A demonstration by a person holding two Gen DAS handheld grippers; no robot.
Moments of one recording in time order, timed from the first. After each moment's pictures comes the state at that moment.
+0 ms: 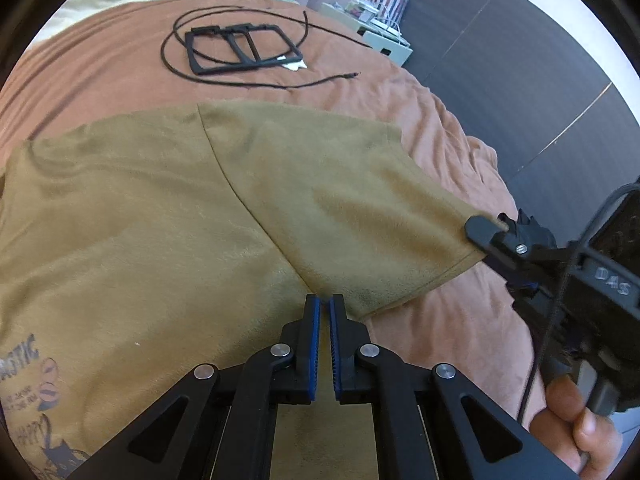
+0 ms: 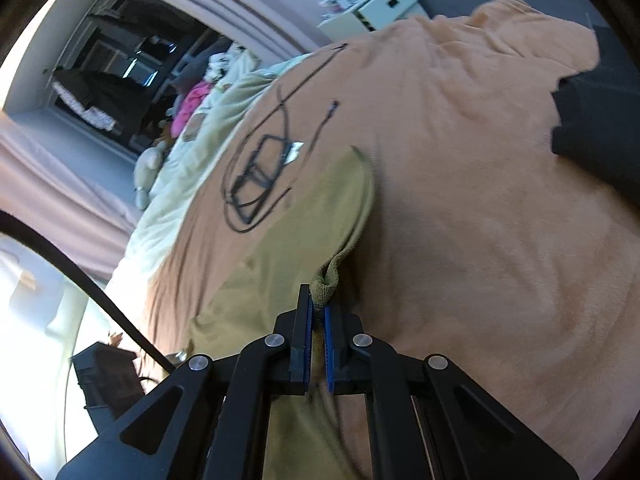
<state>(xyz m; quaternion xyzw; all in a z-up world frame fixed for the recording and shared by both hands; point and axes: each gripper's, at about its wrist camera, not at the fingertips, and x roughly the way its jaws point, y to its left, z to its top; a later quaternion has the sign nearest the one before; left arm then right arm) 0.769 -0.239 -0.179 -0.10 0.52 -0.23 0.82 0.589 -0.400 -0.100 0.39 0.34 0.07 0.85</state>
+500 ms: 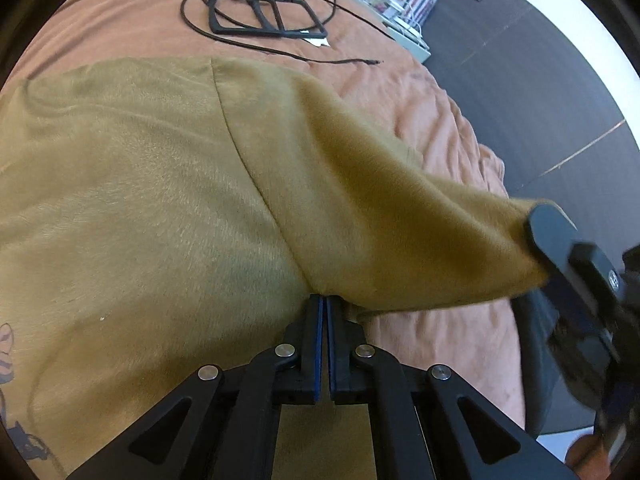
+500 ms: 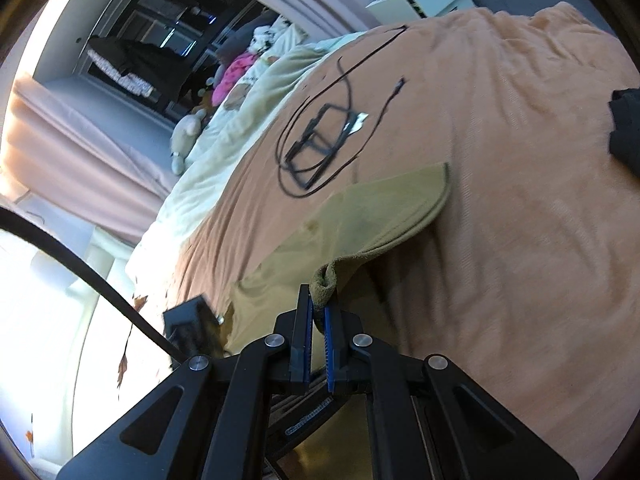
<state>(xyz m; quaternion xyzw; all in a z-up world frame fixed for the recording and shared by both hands) 0.773 -0.237 -0.202 -0.16 0.54 -0.22 0.80 0.603 -0.381 -0.099 0.38 0.35 0.13 0.85</state>
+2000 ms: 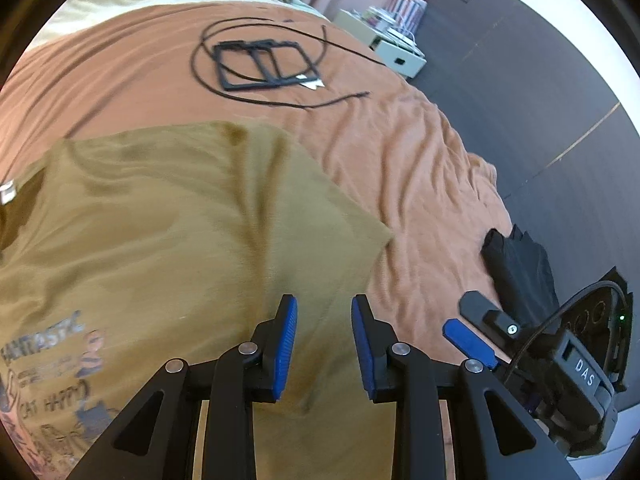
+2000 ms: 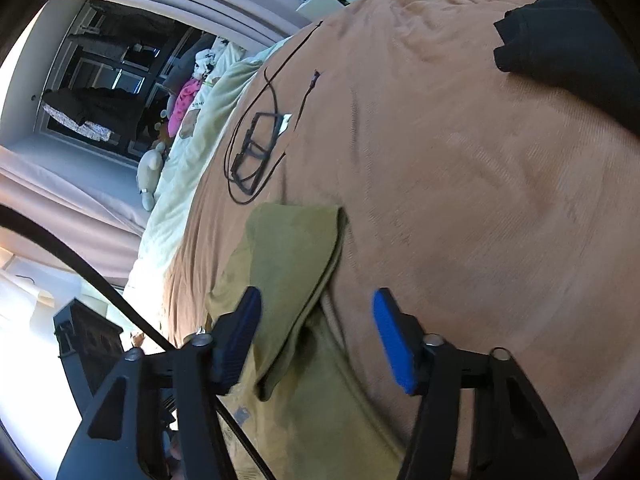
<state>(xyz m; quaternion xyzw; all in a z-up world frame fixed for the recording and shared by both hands) 0.764 -0.226 -0.142 -0.11 0.52 -0.21 0.82 0.610 -0.445 -0.124 0.46 0.36 0.04 0.81</state>
